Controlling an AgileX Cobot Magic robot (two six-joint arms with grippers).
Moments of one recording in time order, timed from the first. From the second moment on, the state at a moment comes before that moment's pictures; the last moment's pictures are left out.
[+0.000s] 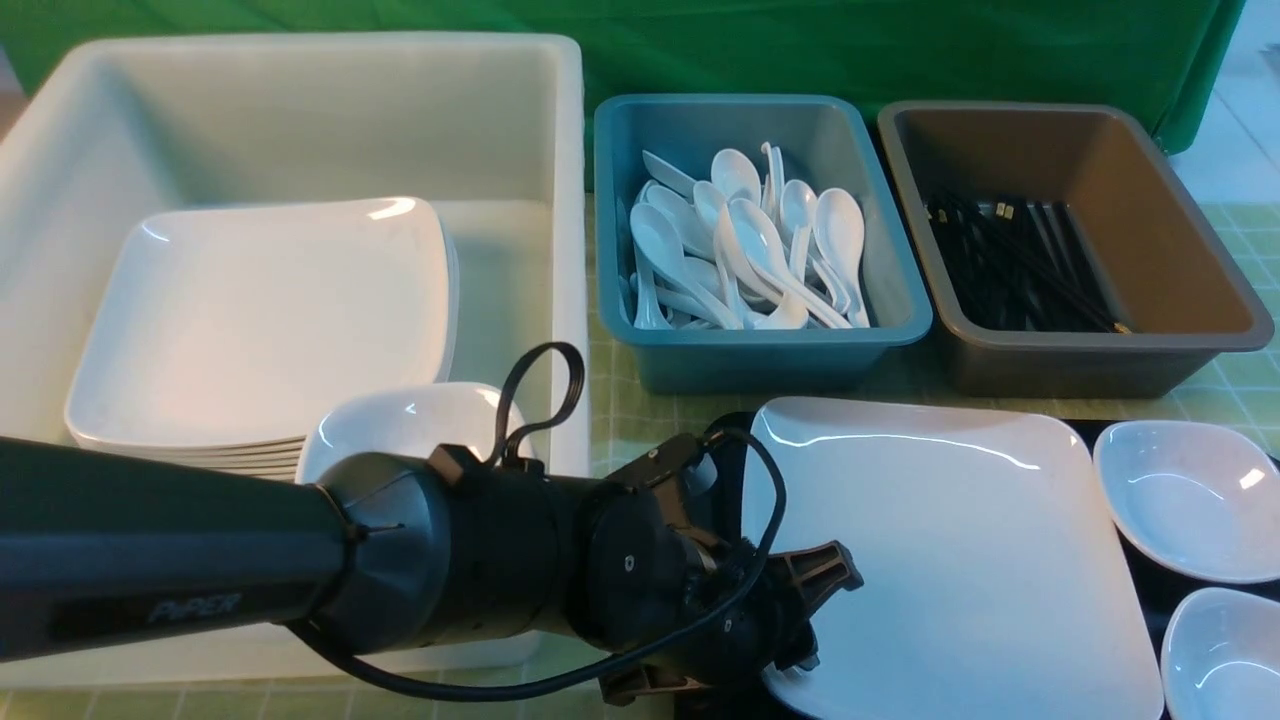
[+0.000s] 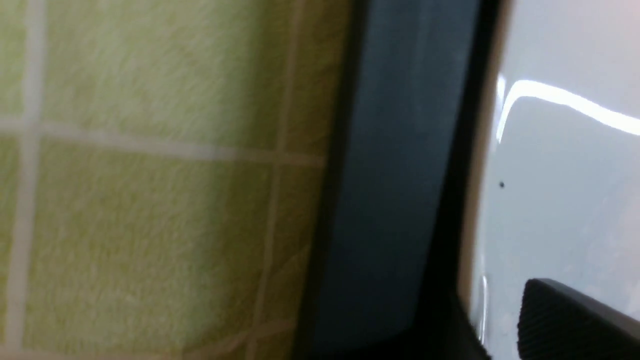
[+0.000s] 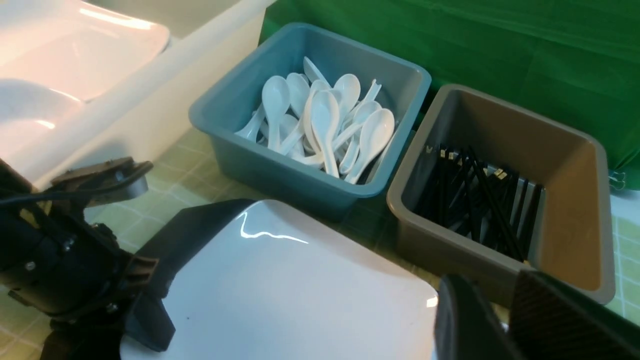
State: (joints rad) right arm 0.46 0.47 -0.74 -0.10 0.67 -0.02; left arm -0.86 1.84 -0.99 -0.55 0.19 -0.65
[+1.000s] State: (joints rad) right arm 0.46 0.47 -0.74 -0.09 0.66 0.03; left arm -0.86 1.83 -0.98 -0.56 0.10 -0.70
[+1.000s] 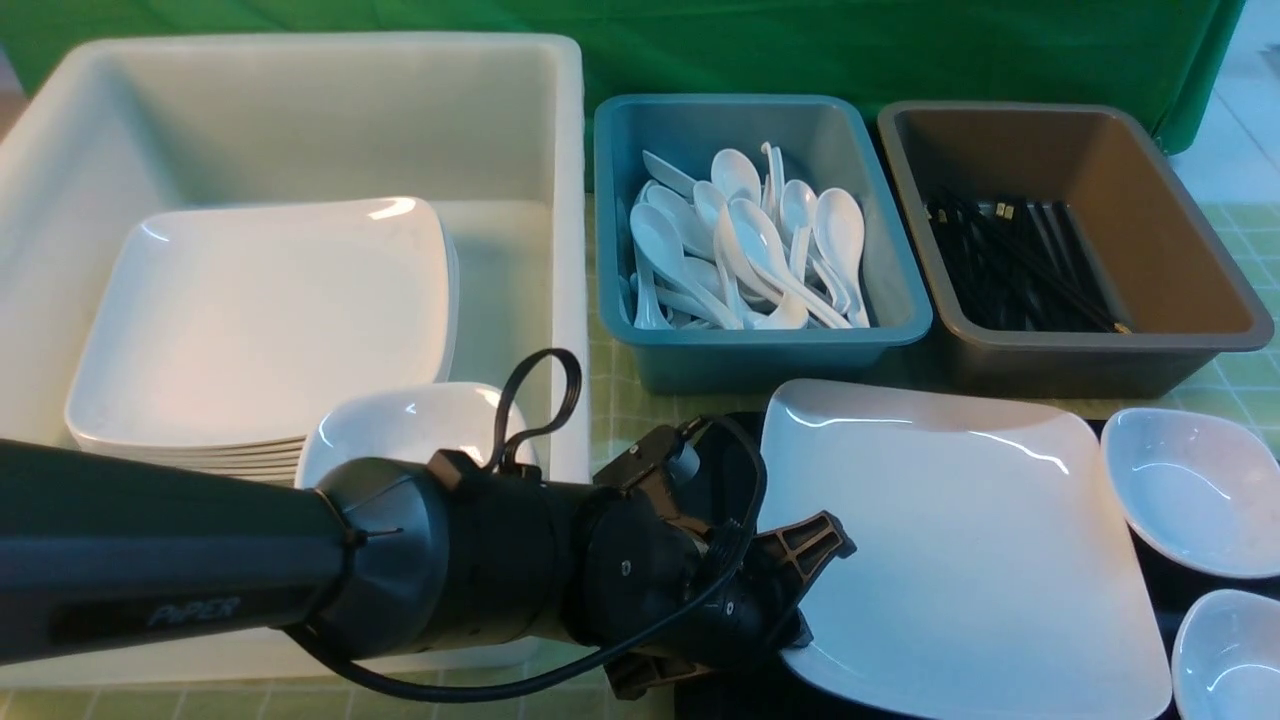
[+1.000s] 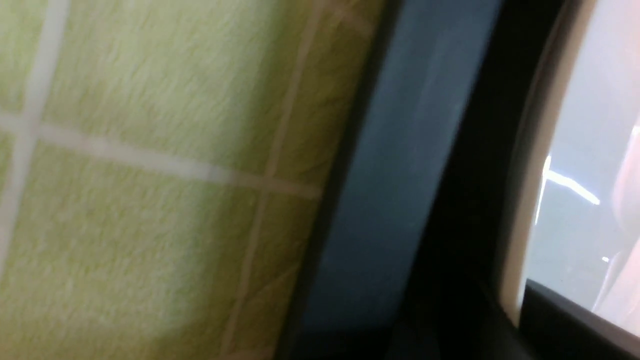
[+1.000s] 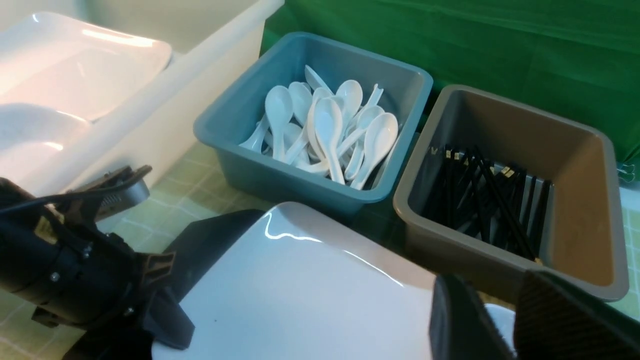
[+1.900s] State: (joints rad) right arm 0.46 0.47 -0.74 -0.09 0.63 0.03; left arm -0.86 1.62 -0.85 -0.55 0.19 -0.61
